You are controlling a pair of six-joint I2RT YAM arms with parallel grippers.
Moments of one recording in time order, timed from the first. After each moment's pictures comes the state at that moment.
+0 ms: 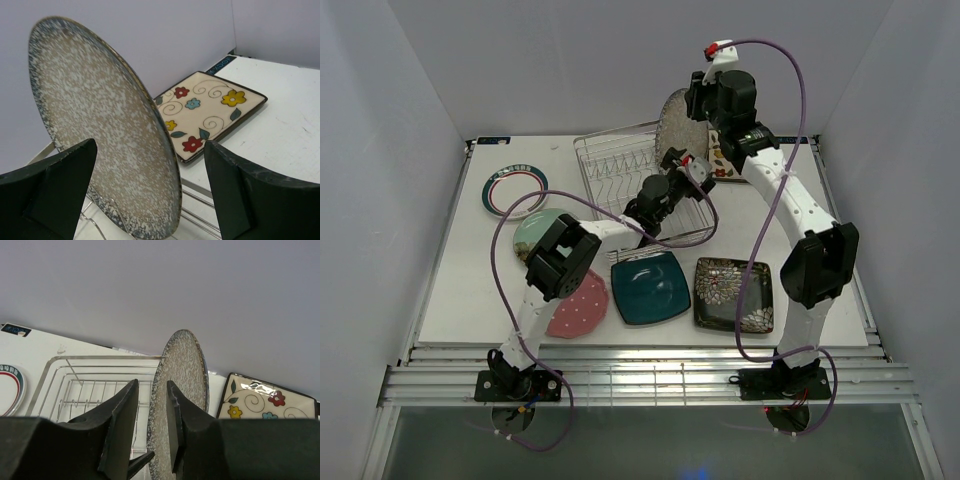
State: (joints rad) left arm -0.75 2.27 1.54 0.91 -0.04 0.36; right arm 0.41 1.90 1.92 -0.10 0.05 0.06
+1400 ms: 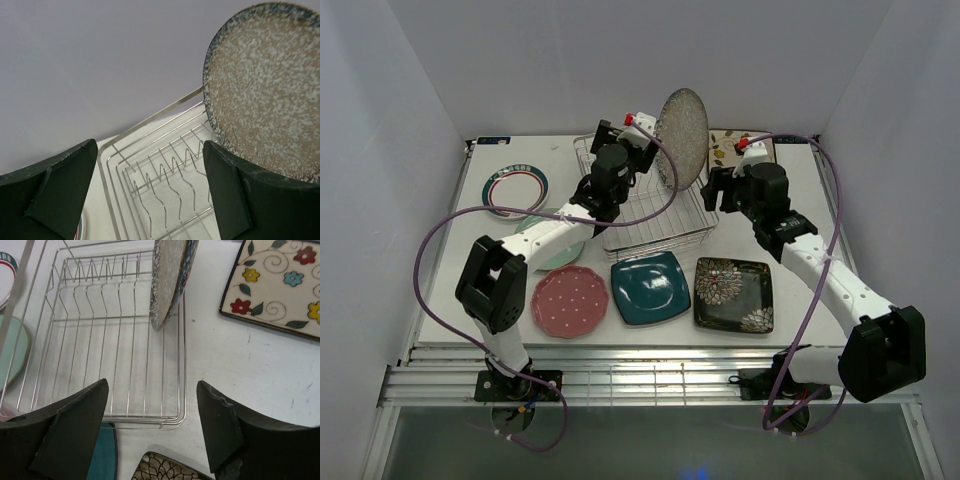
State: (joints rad) left arm -0.65 1.78 1.37 0.49 -0.48 0.37; right arm 0.39 1.27 1.02 -0.05 -0.01 0.15
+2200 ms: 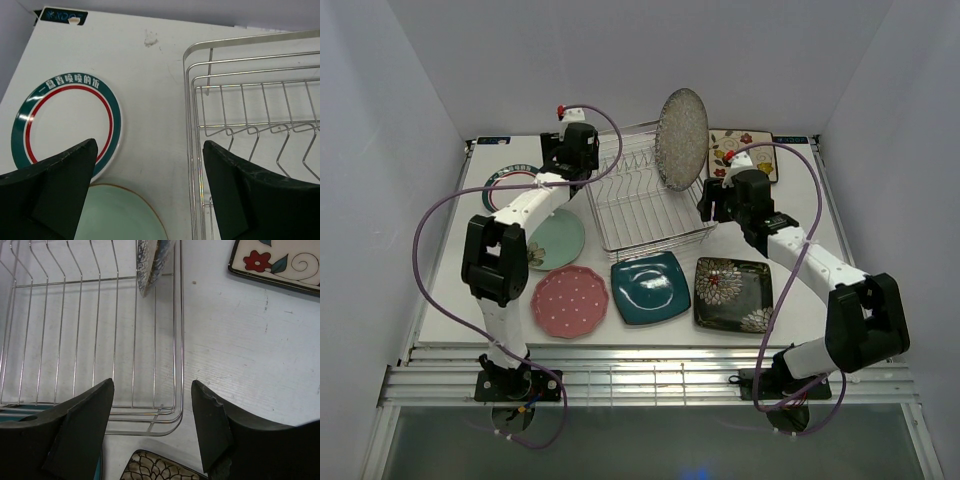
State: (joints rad) left arm -0.36 1.92 1.57 -0.12 -0.62 -0.12; right arm 0.38 1.42 0.95 0.00 -0.04 0.16
